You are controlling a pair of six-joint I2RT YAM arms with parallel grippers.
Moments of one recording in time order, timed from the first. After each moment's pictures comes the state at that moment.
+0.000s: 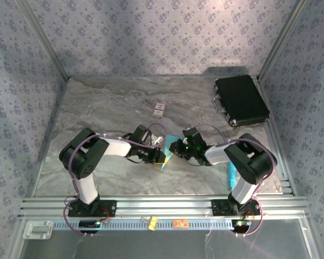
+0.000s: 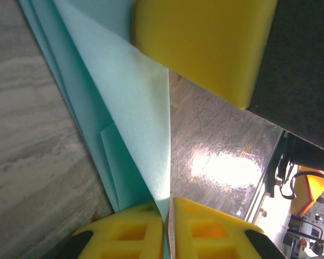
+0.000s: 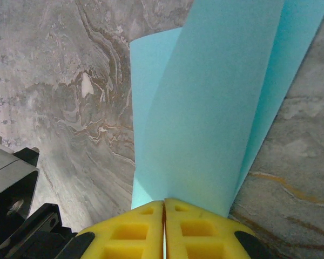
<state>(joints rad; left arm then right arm) -0.69 1.80 0.76 0.04 0.77 -0.58 0.64 1.70 0.55 0.45 -0.31 1.05</state>
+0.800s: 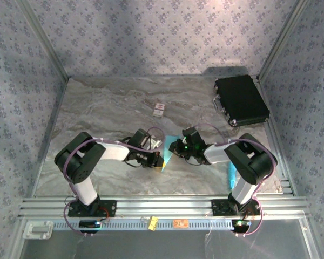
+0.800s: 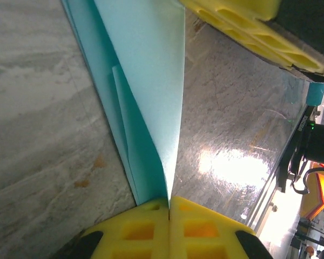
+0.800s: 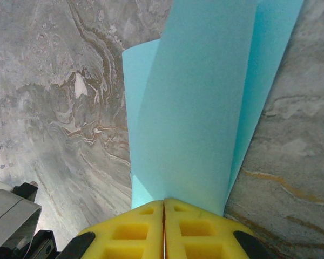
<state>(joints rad) -0.73 1.73 0.69 0.02 0.71 -0.61 0.65 1.70 0.58 0.39 -0.29 1.05</state>
